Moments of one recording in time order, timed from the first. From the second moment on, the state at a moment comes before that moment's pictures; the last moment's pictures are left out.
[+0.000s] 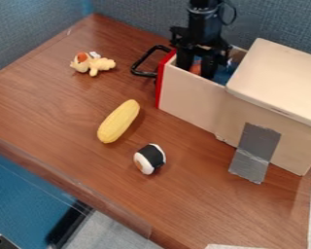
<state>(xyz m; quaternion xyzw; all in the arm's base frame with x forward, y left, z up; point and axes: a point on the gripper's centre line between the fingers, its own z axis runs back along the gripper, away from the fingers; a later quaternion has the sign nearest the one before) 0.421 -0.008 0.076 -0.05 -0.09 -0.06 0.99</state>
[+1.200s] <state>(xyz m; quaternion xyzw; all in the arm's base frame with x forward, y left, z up) 0.413 -0.106 0.128 -0.08 -0.13 -0.15 0.98</state>
